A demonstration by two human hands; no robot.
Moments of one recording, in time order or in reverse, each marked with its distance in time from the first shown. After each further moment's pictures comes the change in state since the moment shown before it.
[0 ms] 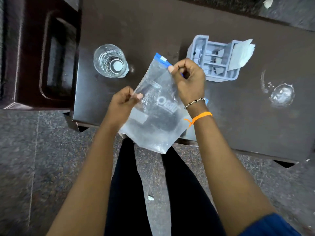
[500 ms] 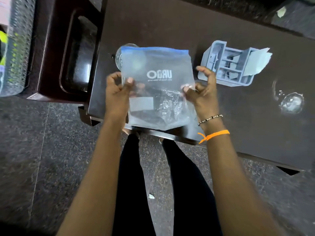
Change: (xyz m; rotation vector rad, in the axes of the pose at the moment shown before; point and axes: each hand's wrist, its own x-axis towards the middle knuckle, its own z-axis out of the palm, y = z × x) left_hand -0.016 0.027 -0.032 -0.341 0.341 0.015; right_hand -0.034 -0.004 -0.003 0.244 -0.145 0.192
